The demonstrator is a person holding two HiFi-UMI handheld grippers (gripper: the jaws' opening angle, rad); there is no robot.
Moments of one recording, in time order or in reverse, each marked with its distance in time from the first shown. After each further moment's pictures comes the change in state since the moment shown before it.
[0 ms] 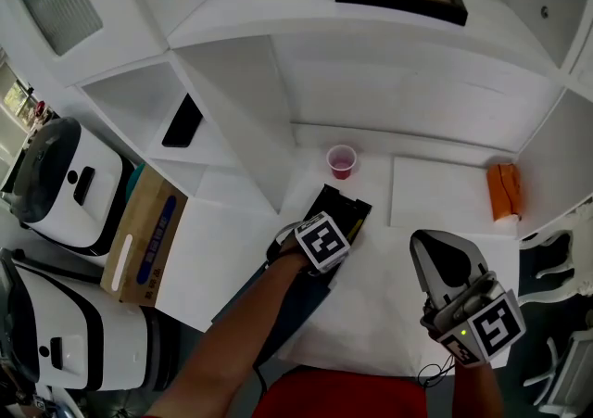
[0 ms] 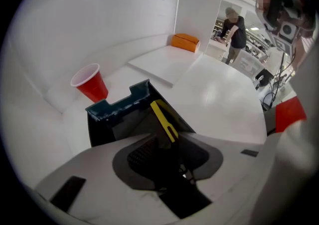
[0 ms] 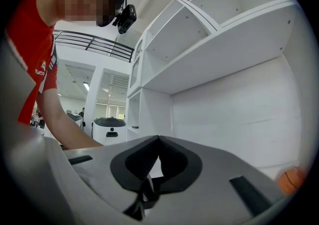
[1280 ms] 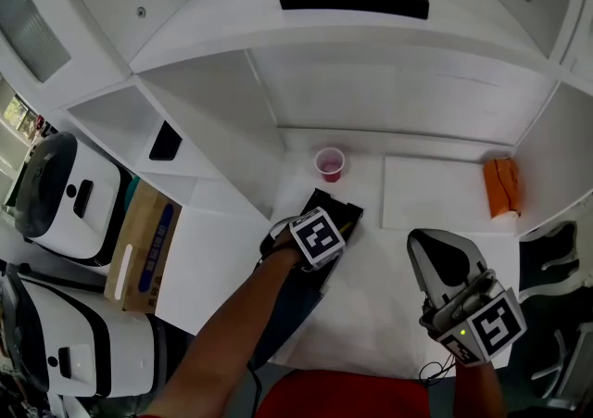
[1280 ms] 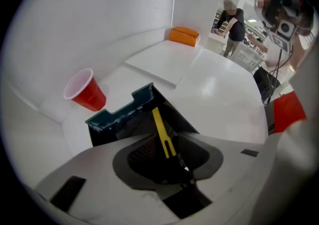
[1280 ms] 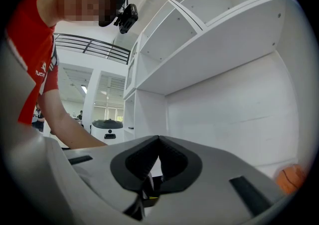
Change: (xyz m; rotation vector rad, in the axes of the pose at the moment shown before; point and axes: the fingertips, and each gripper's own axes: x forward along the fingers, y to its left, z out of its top) left arm 0.005 0.016 0.014 0.069 0.073 0.015; right arm -0.007 -0.027 -0.004 0.033 -0.023 -0.011
